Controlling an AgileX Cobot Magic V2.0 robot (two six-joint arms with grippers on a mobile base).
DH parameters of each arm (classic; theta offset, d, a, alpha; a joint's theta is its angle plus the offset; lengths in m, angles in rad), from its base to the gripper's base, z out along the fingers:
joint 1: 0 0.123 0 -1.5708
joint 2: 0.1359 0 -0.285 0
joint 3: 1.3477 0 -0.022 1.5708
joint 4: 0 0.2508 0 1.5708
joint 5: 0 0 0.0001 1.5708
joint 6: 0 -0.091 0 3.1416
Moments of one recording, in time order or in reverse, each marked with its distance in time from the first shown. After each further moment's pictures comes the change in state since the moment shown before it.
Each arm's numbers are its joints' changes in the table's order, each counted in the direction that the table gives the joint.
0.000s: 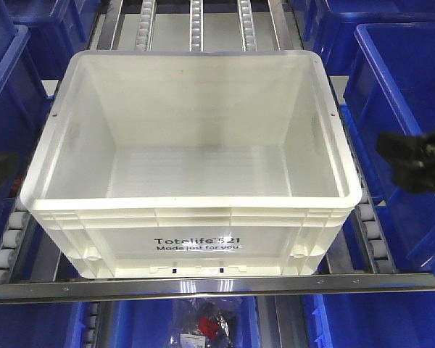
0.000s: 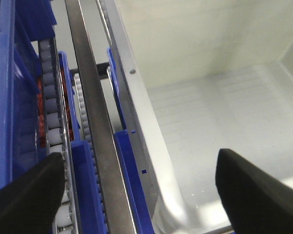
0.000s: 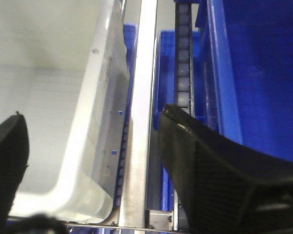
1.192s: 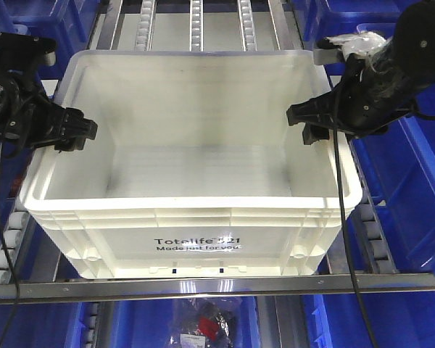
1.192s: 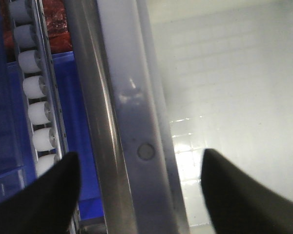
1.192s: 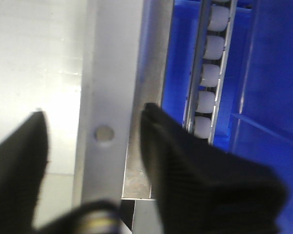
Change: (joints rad) left arm 0.000 0.690 -0.485 0.059 -0.284 0.104; right arm 0.000 0.763 -0.648 0.028 -0.521 0.000
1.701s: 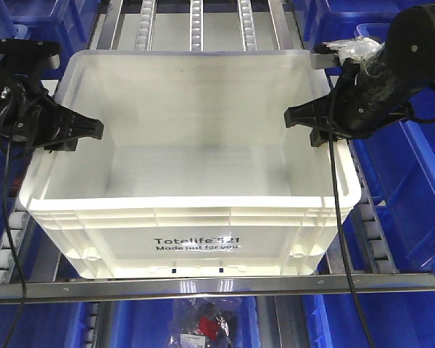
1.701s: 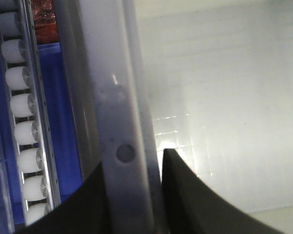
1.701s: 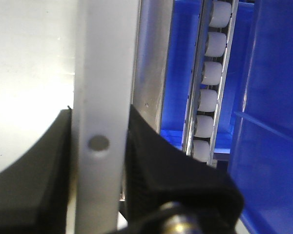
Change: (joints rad) left arm -0.004 0.008 -0.003 -0.037 -0.008 0.027; right arm 0.000 0.014 -0.003 -0.002 0.000 -0.017
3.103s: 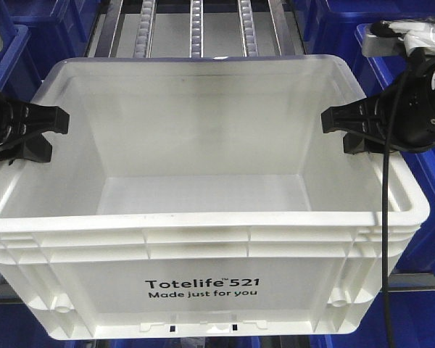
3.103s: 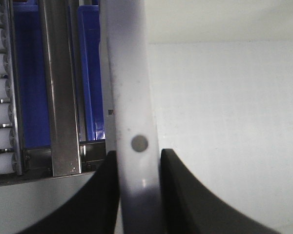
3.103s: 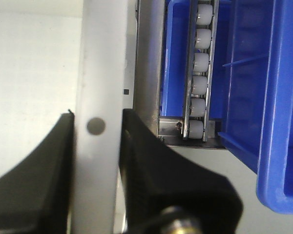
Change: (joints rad) left arm -0.007 -0.257 0.011 -0.158 -0.244 0.071; right arm 0.042 -0.347 0.158 -0.012 -0.082 -0.085
